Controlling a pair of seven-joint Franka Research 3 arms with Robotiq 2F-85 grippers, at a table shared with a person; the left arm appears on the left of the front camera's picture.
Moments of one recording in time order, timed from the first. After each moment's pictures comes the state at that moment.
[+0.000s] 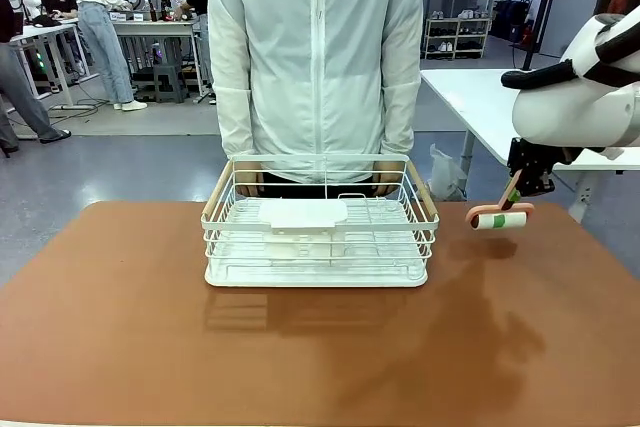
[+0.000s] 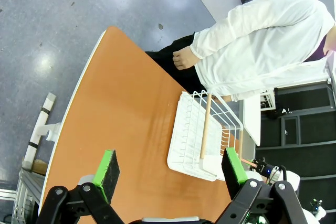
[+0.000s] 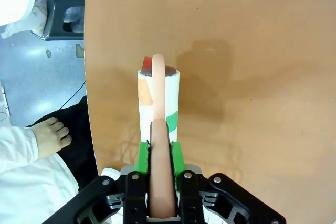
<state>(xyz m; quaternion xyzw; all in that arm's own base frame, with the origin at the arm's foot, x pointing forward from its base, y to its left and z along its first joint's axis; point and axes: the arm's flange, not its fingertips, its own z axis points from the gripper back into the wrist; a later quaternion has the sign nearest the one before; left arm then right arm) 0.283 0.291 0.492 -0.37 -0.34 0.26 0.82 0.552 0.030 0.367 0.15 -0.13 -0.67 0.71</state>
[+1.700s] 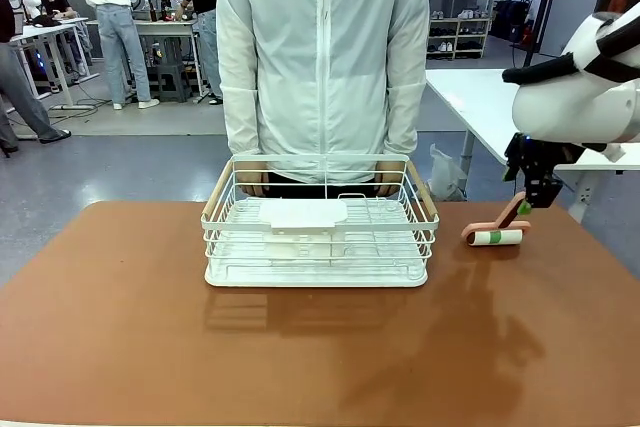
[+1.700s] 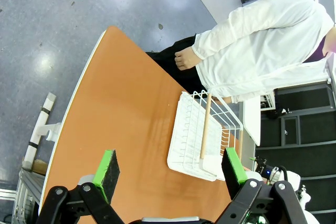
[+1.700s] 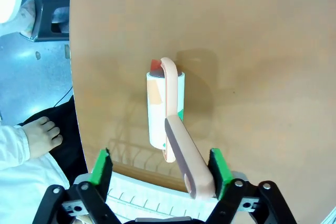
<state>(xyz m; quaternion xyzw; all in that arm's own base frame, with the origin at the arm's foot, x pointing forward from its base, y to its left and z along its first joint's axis) 0.283 0.291 0.492 -0.37 -0.34 0.26 0.82 0.543 0.032 0.373 0.13 -0.12 -0.68 0.71</state>
